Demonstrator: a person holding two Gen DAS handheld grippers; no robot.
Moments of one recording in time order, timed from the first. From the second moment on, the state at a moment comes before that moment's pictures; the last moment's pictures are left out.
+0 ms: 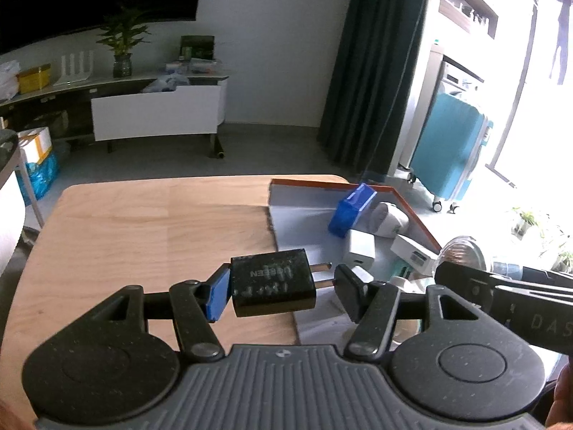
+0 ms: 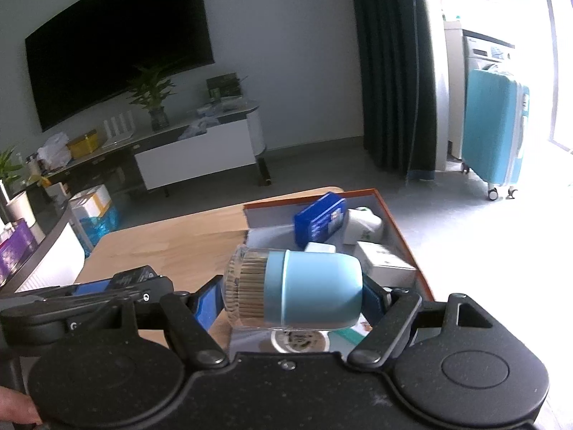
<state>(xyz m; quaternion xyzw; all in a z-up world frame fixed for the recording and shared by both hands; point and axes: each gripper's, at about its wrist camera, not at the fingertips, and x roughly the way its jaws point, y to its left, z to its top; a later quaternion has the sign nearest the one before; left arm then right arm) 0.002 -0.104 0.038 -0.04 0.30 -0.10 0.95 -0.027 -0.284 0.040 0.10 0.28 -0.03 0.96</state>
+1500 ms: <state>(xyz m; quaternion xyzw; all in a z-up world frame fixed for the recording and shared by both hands) 0.039 -0.187 0.024 -0.01 0.33 -0.16 0.93 0.025 -0.356 0.039 0.09 0.27 -0.04 0.96</state>
